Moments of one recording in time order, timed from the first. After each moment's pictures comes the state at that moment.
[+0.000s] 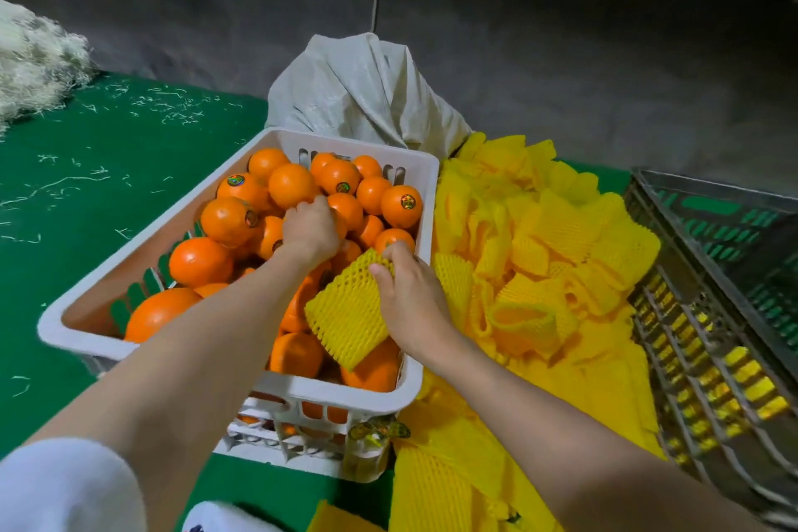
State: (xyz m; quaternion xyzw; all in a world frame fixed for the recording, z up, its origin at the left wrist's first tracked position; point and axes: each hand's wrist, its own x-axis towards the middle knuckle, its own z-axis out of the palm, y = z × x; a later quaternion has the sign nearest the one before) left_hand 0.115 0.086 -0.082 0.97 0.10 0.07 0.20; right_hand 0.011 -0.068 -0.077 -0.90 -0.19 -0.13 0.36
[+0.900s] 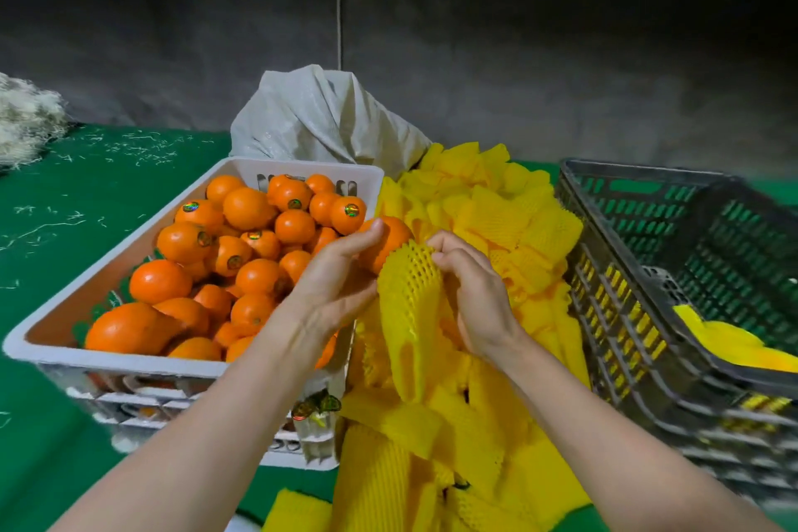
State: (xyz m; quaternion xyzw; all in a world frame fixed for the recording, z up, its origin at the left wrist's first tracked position) left_hand -0.016 -0.038 -0.017 0.42 0.01 -0.18 0.89; right_hand -0.046 -0.176 -0.024 -0.64 -0.16 -0.08 0.75
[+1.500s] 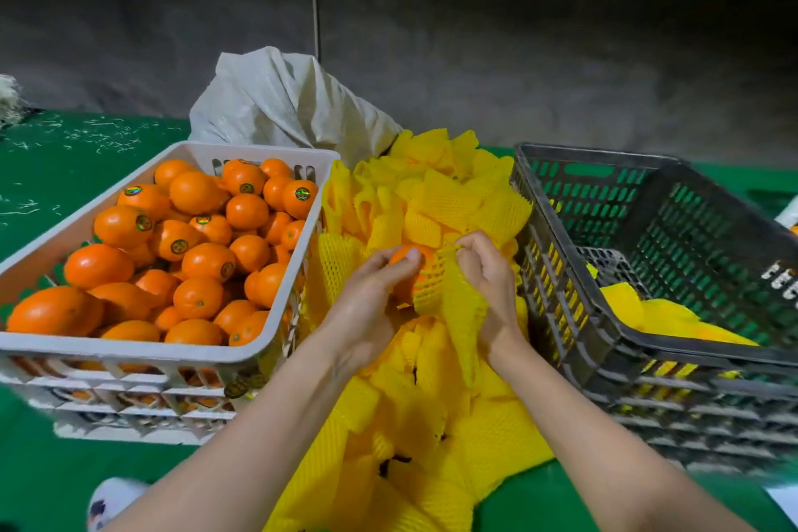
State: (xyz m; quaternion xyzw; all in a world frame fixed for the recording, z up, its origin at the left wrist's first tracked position) left_hand -0.057 -0.135 -0.043 0.50 0.00 -0.15 0.85; right_hand -0.056 -0.262 -0.049 -0.78 -0.03 -0.23 0.58
